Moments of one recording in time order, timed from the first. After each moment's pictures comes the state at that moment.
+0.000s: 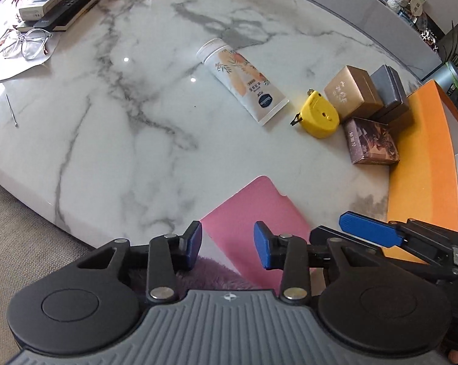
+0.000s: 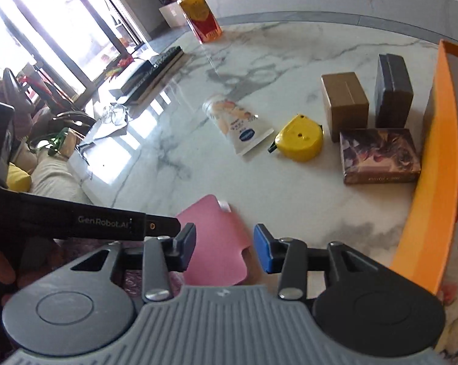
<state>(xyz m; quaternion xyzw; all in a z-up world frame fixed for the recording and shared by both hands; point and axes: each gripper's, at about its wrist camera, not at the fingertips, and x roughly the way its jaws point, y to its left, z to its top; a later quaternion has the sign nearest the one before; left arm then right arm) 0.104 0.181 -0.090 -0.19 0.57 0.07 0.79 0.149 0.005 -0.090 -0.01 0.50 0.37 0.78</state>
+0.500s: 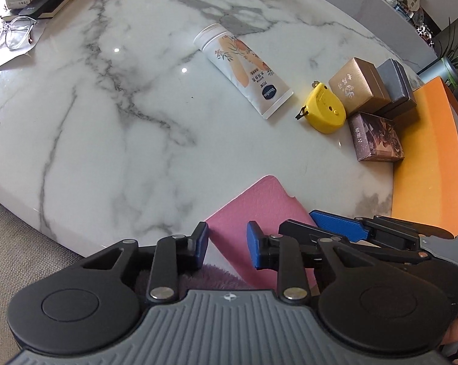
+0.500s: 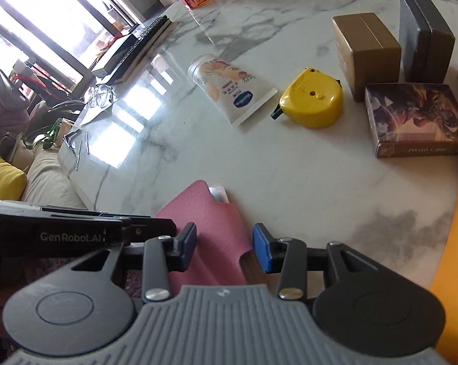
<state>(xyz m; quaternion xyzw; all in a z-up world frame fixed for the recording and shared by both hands) 0.114 0.191 -0.108 -0.20 0.59 0.05 0.78 0.170 0.021 -0.132 0.01 0.55 0.38 0.75</state>
